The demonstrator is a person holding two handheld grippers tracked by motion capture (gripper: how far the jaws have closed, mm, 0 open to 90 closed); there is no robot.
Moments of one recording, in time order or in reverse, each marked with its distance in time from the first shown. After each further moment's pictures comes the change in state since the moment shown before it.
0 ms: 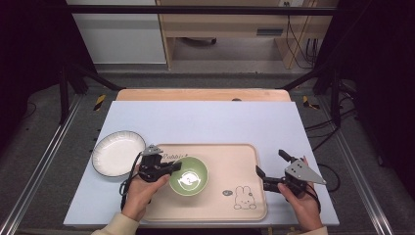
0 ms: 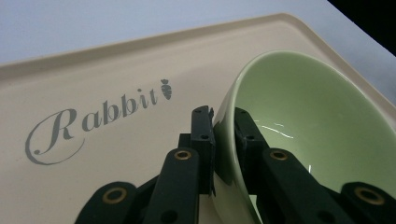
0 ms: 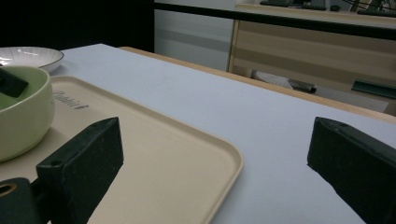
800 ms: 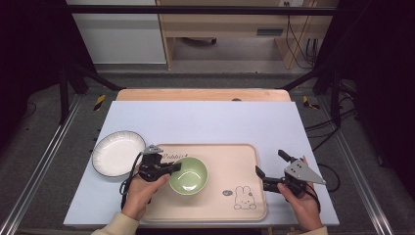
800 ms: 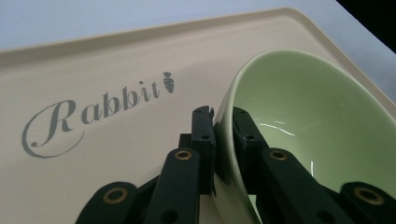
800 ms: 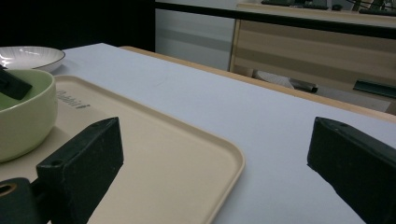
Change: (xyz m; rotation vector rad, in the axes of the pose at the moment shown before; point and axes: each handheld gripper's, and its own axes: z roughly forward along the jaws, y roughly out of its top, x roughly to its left) left arm 0.003 0.000 0.003 0.027 -0.009 -0.028; right arm 0.001 0.000 0.000 0.002 0.005 0.002
